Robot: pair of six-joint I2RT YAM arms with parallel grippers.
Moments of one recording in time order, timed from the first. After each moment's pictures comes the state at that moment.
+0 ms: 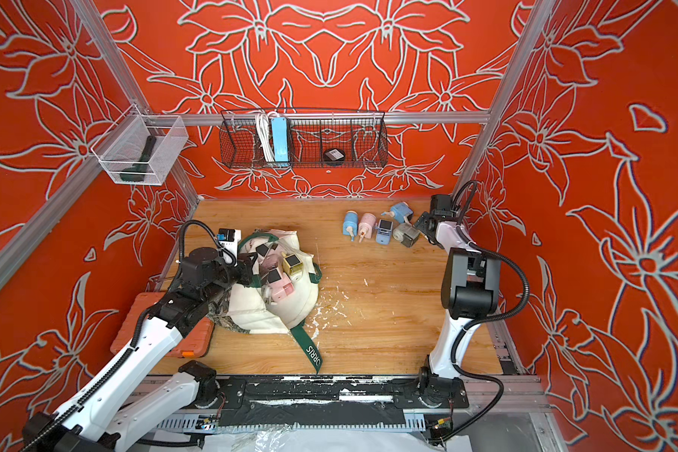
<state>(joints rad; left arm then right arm) -0.30 0.87 0.74 -0.27 0.06 -0.24 -0.15 2.00 1.52 -0.43 0.16 0.62</state>
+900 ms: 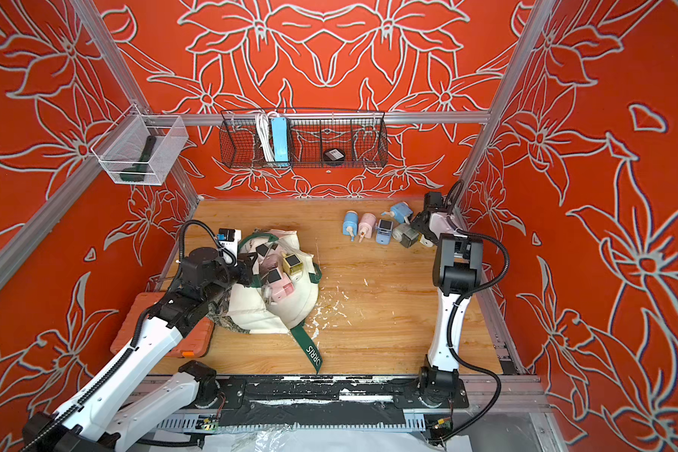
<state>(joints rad) -0.30 0.88 0.74 -0.27 0.06 -0.24 -0.15 2.26 1.78 -0.57 0.21 0.59</state>
